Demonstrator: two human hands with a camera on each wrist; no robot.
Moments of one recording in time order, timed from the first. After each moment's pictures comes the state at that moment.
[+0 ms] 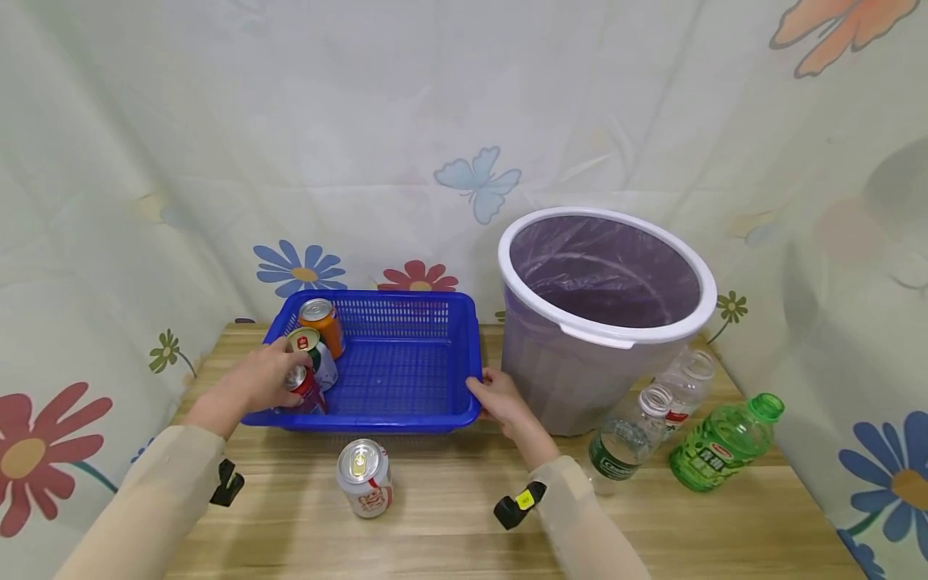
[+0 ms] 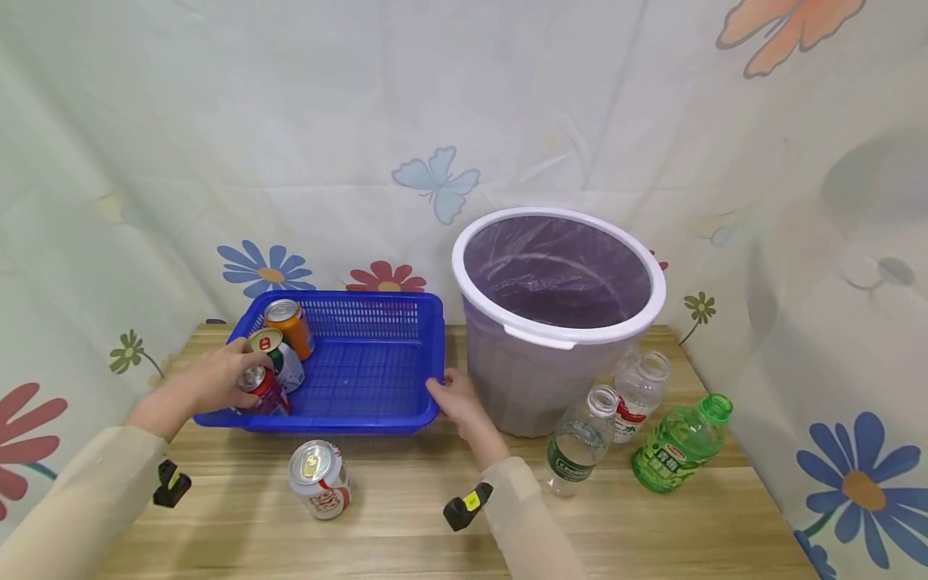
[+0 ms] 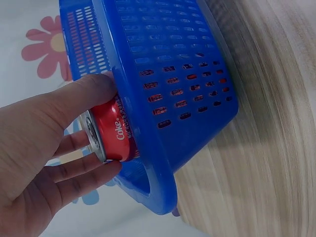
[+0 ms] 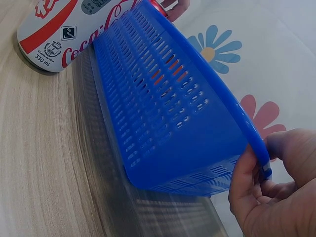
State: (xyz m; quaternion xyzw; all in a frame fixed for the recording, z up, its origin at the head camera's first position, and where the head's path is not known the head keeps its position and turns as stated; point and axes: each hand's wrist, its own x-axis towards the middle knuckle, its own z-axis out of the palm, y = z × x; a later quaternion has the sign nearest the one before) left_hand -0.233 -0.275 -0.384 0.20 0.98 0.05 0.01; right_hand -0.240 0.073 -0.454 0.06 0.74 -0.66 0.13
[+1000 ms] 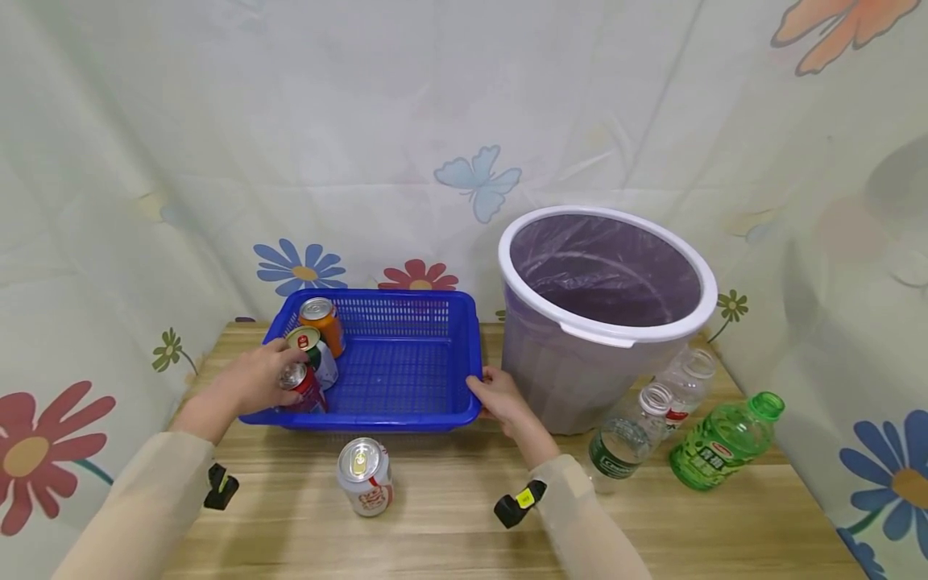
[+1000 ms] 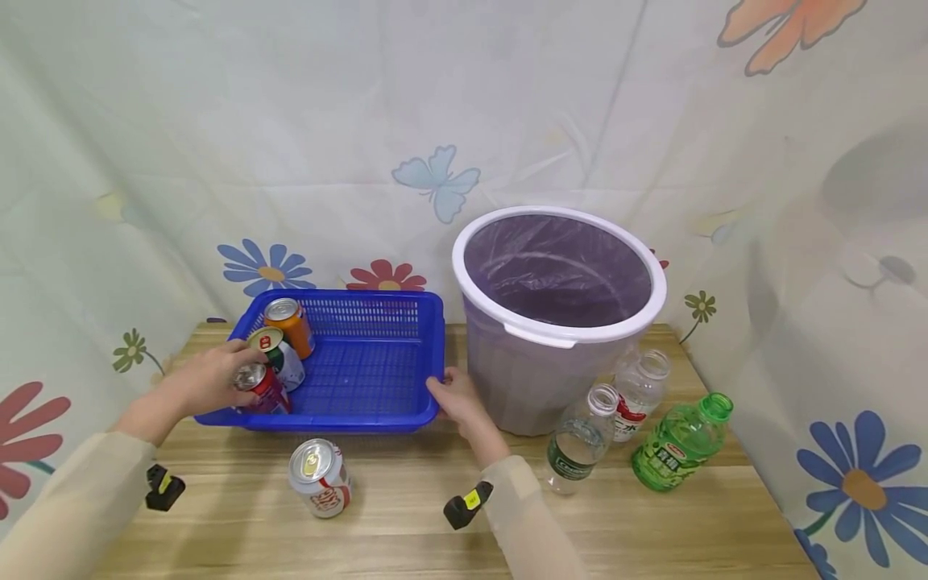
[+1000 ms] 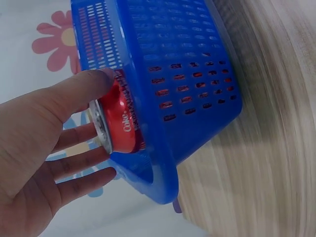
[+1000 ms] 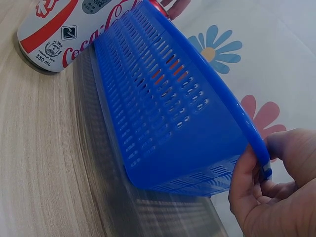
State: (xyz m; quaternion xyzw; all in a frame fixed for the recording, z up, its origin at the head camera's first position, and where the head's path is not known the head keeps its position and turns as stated) left_hand -0.224 -0.278 -0.379 0.19 0.98 0.07 0.00; right_hand -0.239 0.072 -0.452 0.06 0.74 -0.66 0.13
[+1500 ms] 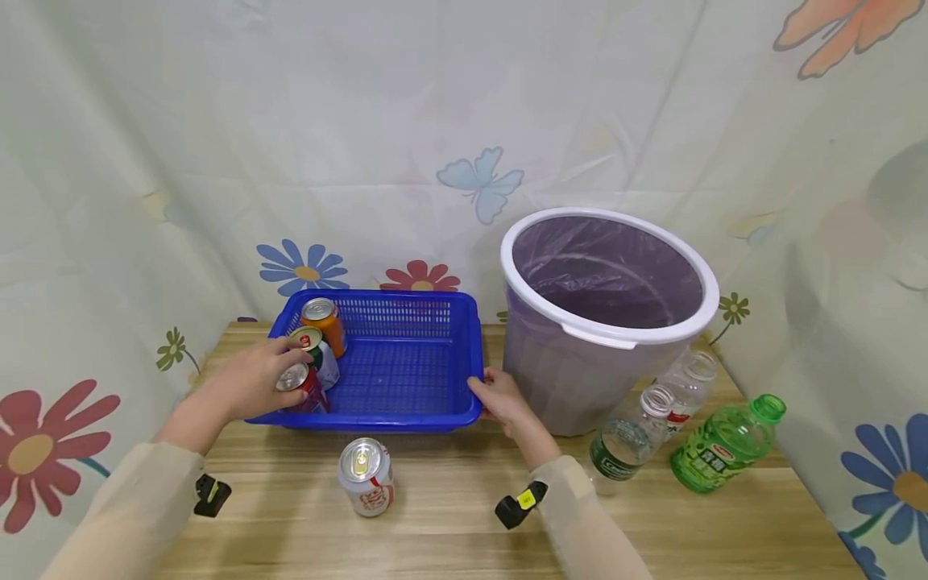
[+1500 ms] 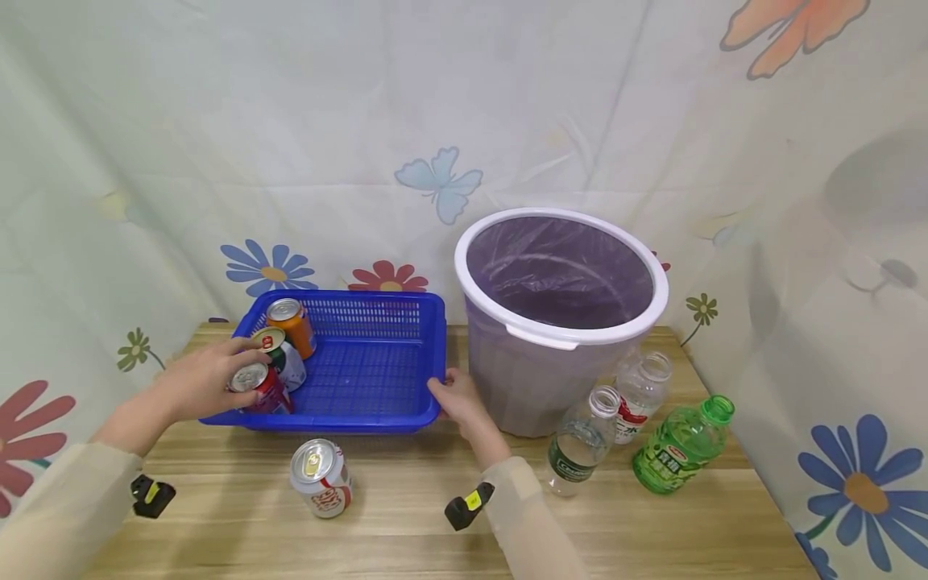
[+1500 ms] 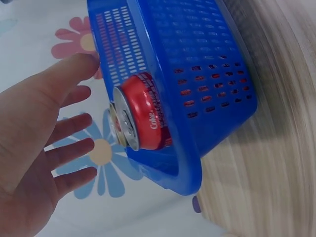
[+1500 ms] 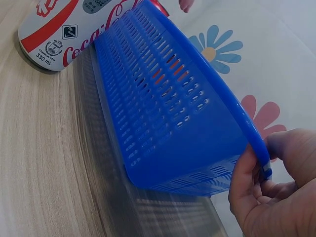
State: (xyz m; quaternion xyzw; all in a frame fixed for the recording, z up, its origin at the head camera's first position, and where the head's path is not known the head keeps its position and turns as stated) left_hand -0.212 -0.277 -0.369 0.24 0.97 0.04 -0.05; right_hand -0.238 0.073 -0.452 0.05 0.74 -0.66 0.13
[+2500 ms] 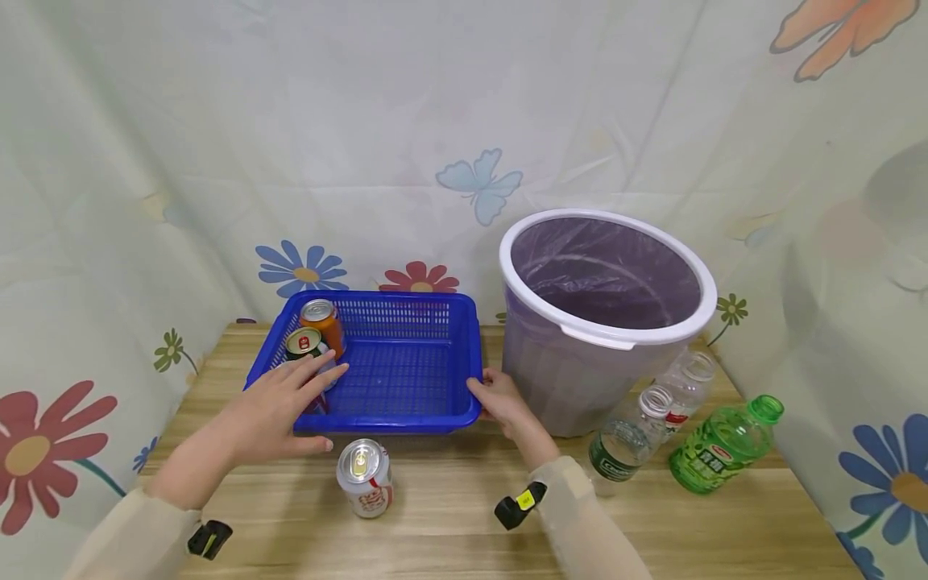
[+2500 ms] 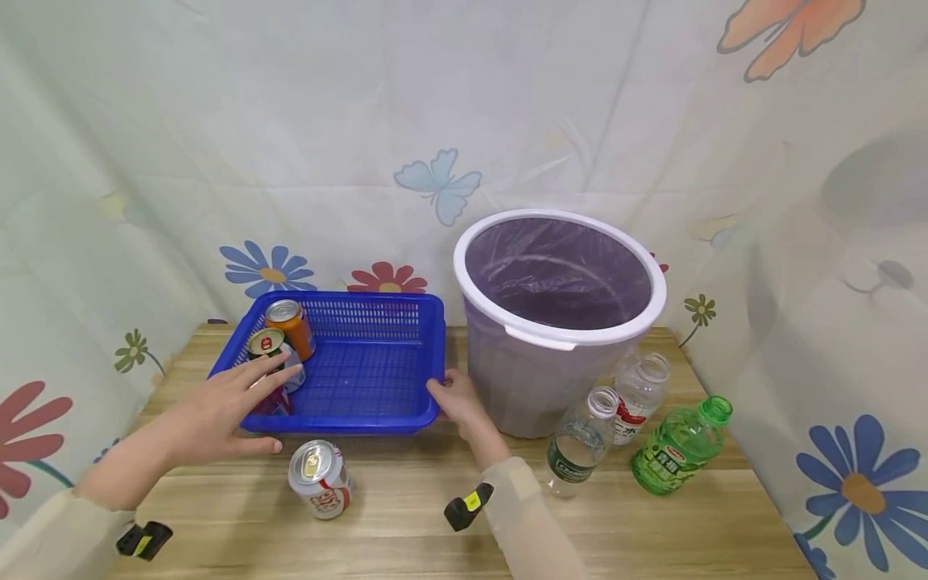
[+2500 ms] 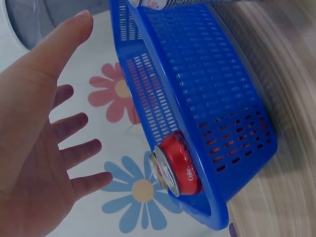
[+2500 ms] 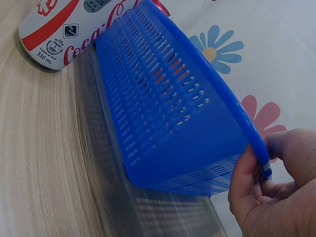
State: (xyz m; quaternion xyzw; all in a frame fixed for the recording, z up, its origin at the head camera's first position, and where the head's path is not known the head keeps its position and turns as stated) left_hand -0.171 -0.247 -0.367 0.31 0.95 0.03 -0.05; right_hand -0.240 0.073 -0.454 0.06 0.74 -0.65 0.13
